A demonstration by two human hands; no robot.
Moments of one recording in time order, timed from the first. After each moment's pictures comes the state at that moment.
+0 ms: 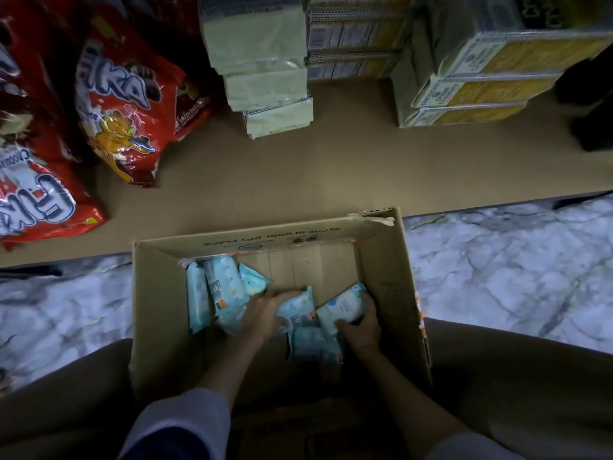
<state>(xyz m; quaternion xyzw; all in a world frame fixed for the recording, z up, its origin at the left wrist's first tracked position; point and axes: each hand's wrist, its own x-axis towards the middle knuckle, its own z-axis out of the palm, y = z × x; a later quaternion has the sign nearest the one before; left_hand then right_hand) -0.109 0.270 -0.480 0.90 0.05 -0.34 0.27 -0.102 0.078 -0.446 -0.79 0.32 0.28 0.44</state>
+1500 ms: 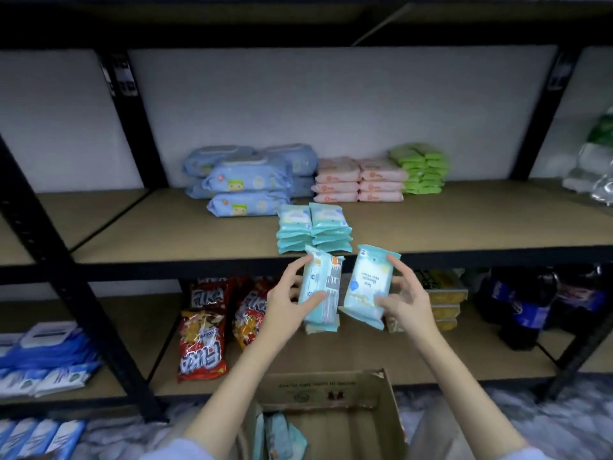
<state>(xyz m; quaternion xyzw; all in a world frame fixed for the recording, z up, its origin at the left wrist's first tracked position) -0.131 0.285 -0.019 0.79 -0.04 0.22 0.58 -0.080 0.084 -0.012 -0.68 -0.12 0.00 0.72</state>
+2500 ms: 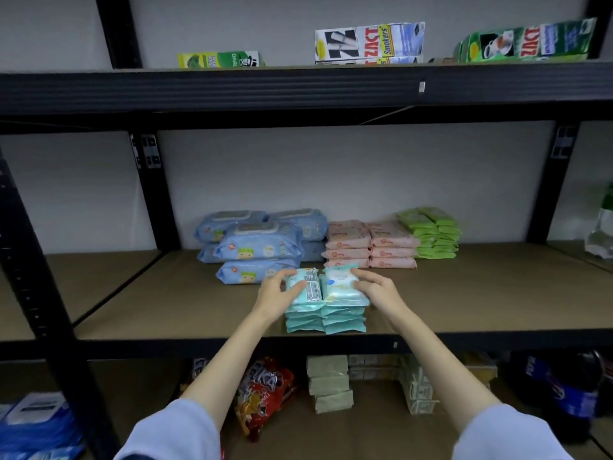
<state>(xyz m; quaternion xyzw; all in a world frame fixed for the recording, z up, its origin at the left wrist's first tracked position) -0.022 0.354 0.074 0.86 0.09 0.17 0.47 0.034 0.156 0.081 -0.76 -0.16 0.05 0.63</state>
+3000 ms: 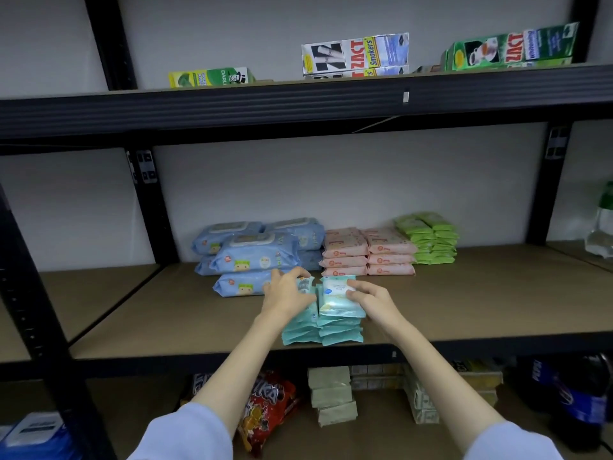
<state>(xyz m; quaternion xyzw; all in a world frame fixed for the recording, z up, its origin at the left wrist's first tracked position) -0.017 0.323 0.106 0.93 0.13 0.16 0.30 0.040 0.157 0.074 -0.74 -0.15 0.07 0.65</state>
